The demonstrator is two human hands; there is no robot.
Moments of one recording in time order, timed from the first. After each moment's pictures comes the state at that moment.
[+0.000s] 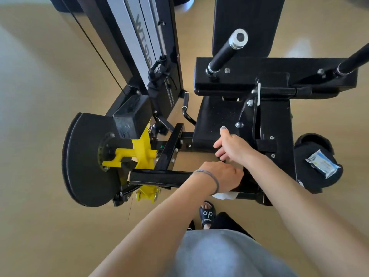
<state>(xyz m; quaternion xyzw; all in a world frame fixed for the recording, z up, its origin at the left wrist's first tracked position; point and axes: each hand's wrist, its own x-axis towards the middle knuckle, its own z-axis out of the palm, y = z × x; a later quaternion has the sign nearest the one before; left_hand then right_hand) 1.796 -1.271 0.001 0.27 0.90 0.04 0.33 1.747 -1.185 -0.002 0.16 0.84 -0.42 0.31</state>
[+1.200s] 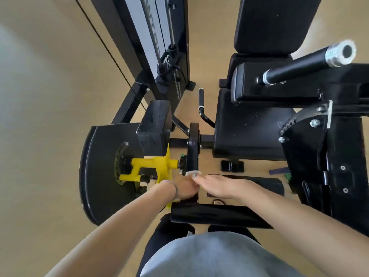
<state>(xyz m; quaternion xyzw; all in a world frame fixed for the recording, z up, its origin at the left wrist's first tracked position) 1.731 -1.481 -0.105 0.03 0.79 0.23 0.56 1.723 -1.331 -0.044 -0.03 0.76 -0.30 0.58</state>
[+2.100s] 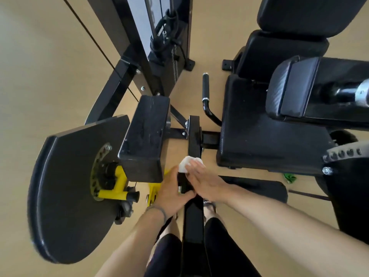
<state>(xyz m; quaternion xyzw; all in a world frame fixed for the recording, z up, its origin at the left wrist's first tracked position) 1.706 -1.514 -0.217 -0.15 0.80 0.49 0.32 1.657 -1.357 -0.207 -0.14 0.83 -0.24 0.48</state>
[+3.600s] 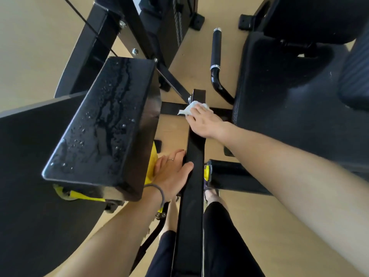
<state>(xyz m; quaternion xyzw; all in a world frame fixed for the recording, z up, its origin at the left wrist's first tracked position) 1.656 -1.497 -0.274 -0.12 0.85 0.29 0.43 1.509 -1.361 -0.376 -0.10 0.87 -0.19 0.43</state>
